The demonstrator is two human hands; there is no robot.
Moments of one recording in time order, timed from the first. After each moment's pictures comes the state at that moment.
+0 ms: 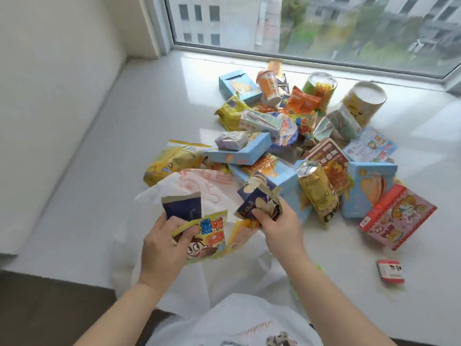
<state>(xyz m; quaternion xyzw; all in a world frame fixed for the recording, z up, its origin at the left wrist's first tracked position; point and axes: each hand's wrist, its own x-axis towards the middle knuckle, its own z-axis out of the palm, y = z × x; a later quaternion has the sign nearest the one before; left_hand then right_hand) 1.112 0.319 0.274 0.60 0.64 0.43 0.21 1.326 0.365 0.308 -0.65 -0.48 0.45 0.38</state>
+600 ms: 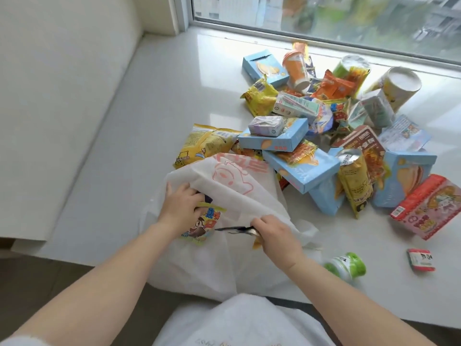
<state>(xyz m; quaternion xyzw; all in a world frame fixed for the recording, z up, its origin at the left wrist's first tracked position) 1.007 0.385 0.201 0.78 0.60 0.03 0.15 1.257 0.339 0.222 -0.53 -0.83 0.16 0.07</state>
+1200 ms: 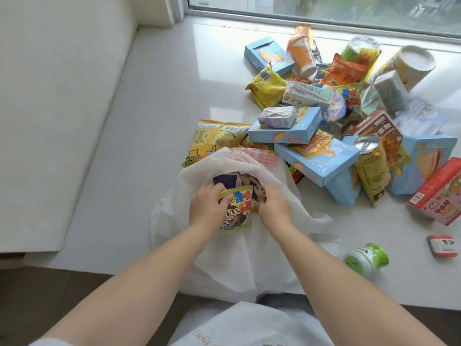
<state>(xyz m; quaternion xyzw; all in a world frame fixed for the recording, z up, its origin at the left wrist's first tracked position) 1.040 0.391 0.203 0.64 0.70 0.16 0.28 1.196 0.395 0.202 -0.76 -0.56 0.31 0.10</state>
